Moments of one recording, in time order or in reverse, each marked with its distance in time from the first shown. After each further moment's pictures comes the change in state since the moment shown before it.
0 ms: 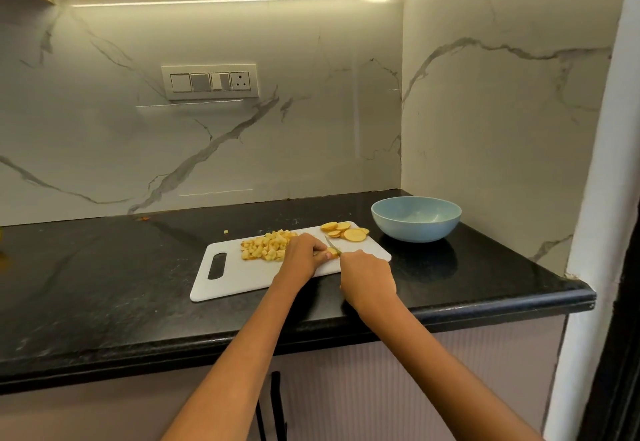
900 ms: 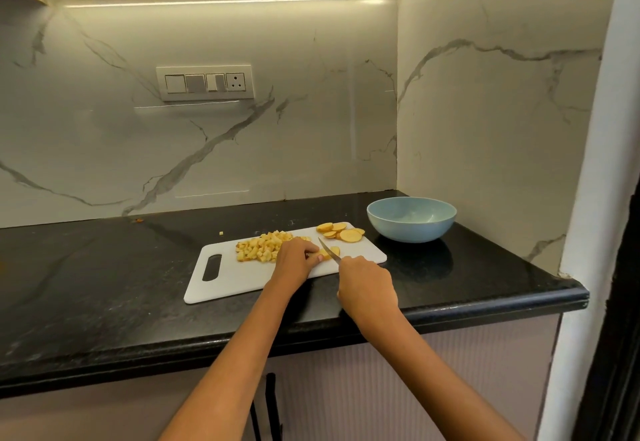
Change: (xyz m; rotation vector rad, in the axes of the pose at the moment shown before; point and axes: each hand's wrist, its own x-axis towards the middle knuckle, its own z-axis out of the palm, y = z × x) left_hand -0.006 -0.004 0.001 -0.012 0.041 -0.028; right_hand -0.010 0.002 0.000 0.088 -0.023 0.024
